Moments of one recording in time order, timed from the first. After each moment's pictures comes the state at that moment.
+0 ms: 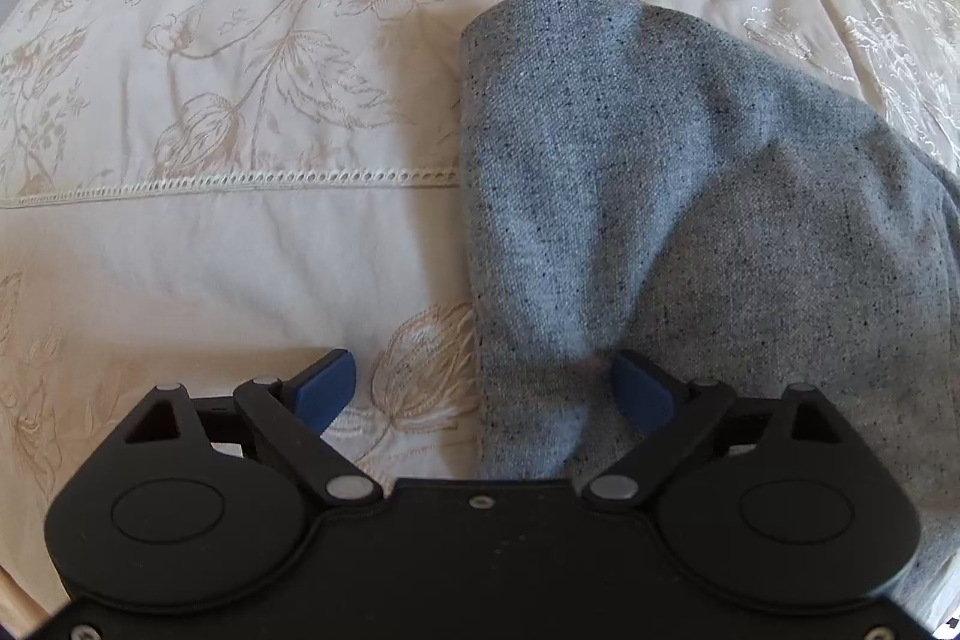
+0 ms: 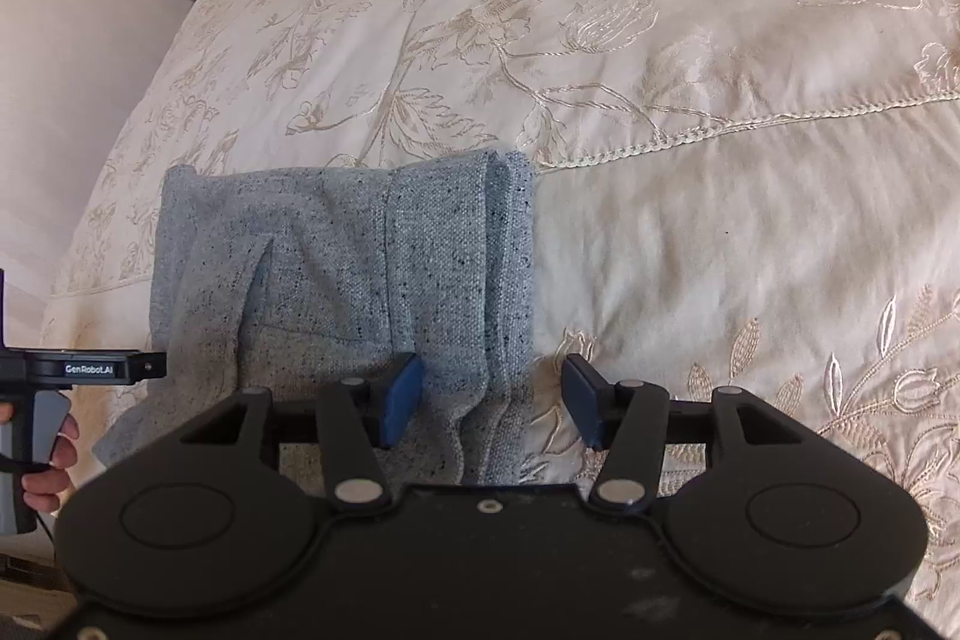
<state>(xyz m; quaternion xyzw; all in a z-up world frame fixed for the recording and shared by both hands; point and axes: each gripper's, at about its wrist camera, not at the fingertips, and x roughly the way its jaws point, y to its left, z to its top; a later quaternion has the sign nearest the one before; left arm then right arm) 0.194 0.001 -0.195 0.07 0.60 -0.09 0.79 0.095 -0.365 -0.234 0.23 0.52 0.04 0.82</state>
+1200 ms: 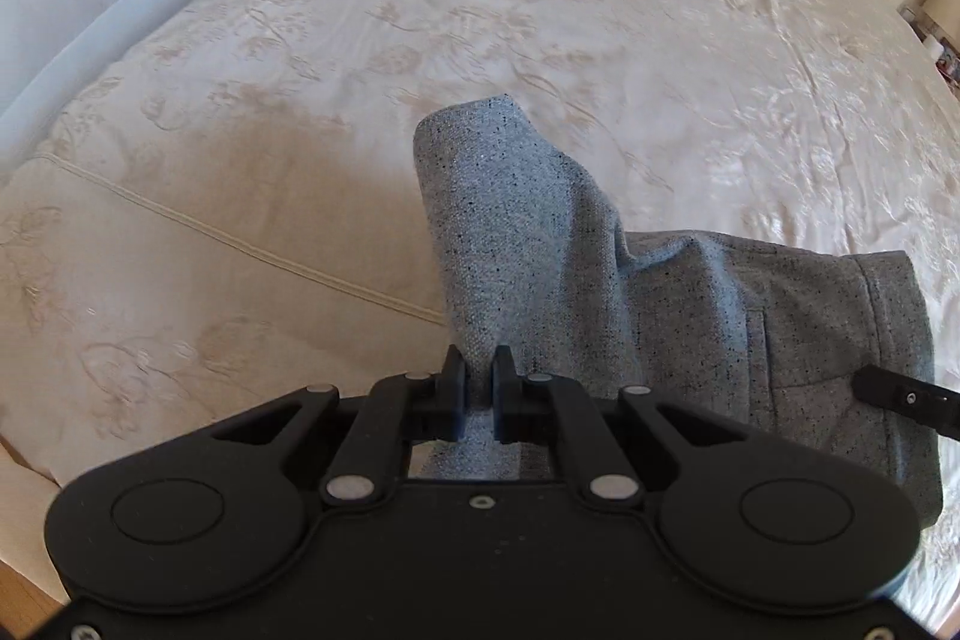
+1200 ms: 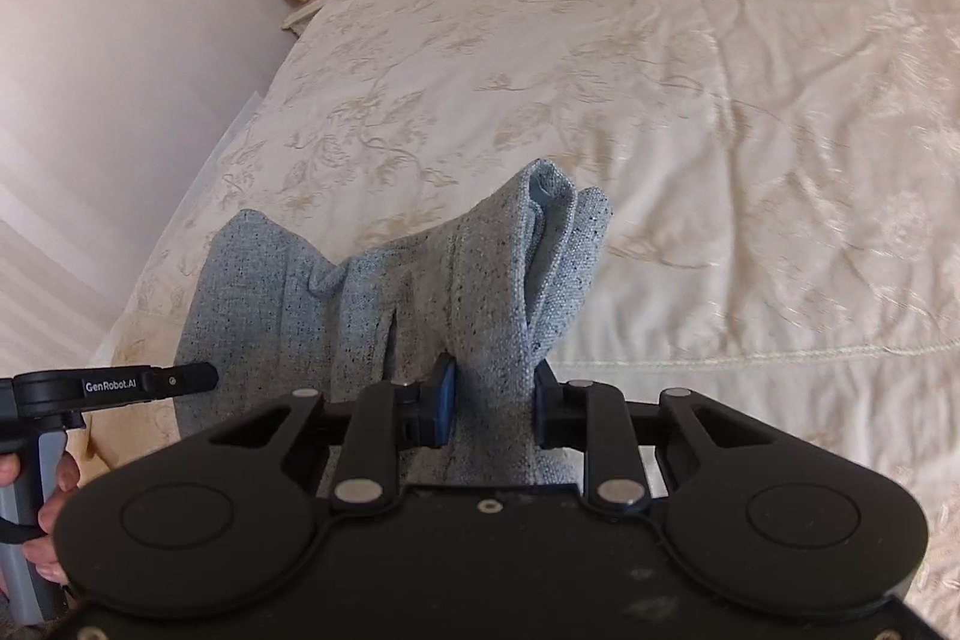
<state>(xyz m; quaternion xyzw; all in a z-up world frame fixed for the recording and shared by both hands) 0.220 0.142 -0.072 -0.05 0.51 0.00 0.86 0.175 -0.182 -0.099 0.19 0.48 0.09 0.85</state>
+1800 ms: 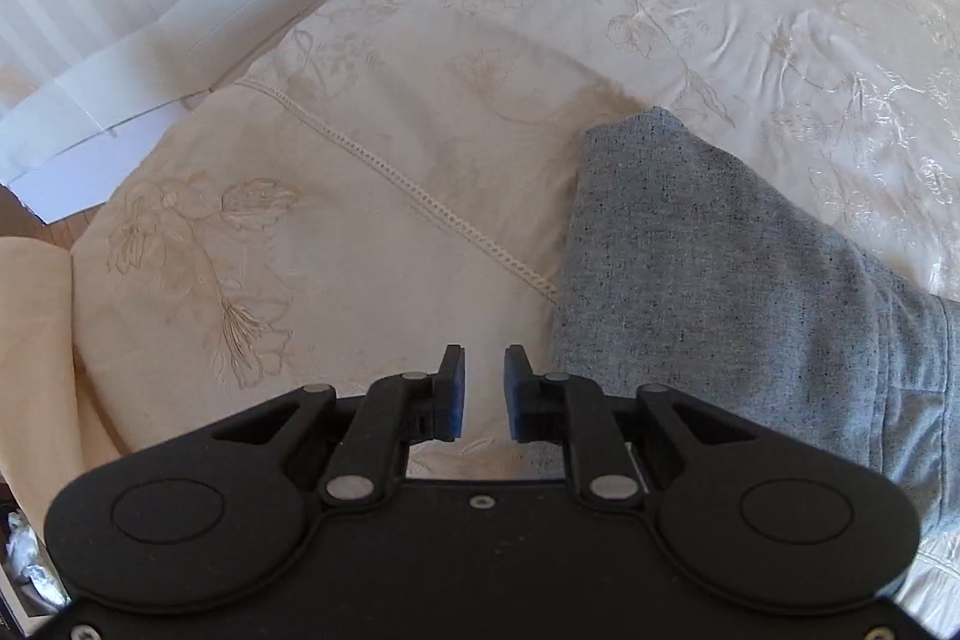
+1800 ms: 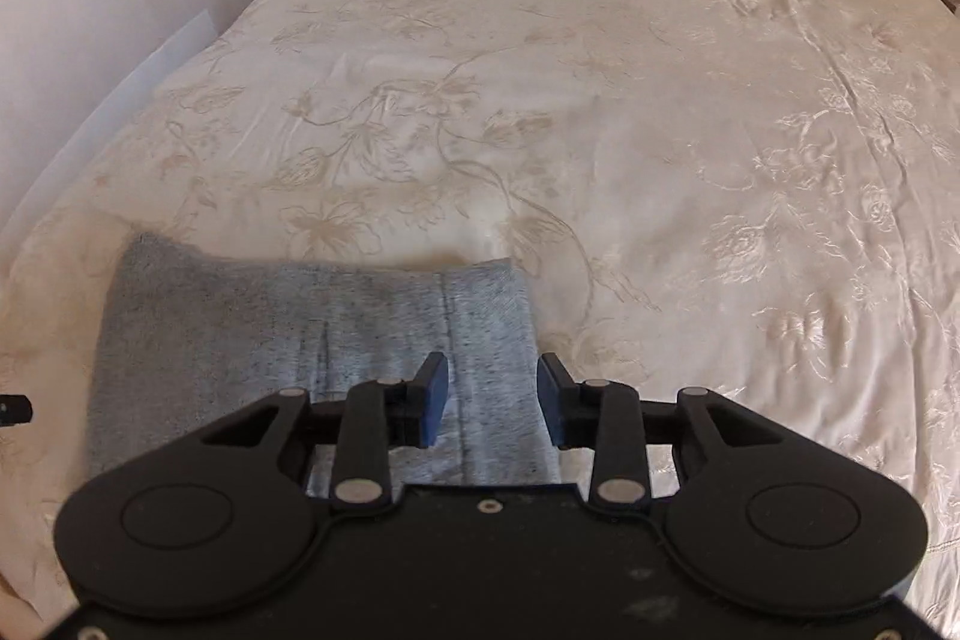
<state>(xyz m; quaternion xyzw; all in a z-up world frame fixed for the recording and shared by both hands) 0.290 0.324 -0.116 -0.09 0.56 0.18 0.80 0.332 0.049 -0.114 0.02 0.49 0.02 0.87</state>
